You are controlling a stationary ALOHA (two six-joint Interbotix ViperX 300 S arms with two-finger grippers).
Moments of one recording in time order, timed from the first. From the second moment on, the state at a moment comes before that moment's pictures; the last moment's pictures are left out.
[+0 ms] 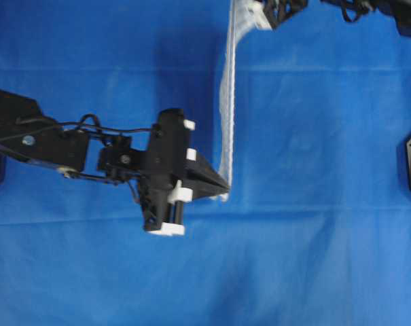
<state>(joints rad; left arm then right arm) -0.13 0.00 0.51 -0.02 -0.04 -0.03 -0.59 -0.04 0.48 -0.29 0.03 0.27</state>
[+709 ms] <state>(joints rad) -0.13 0.24 0.27 -0.02 -0.08 0.07 -0.66 -0.21 0.71 -0.30 0.07 0.28</state>
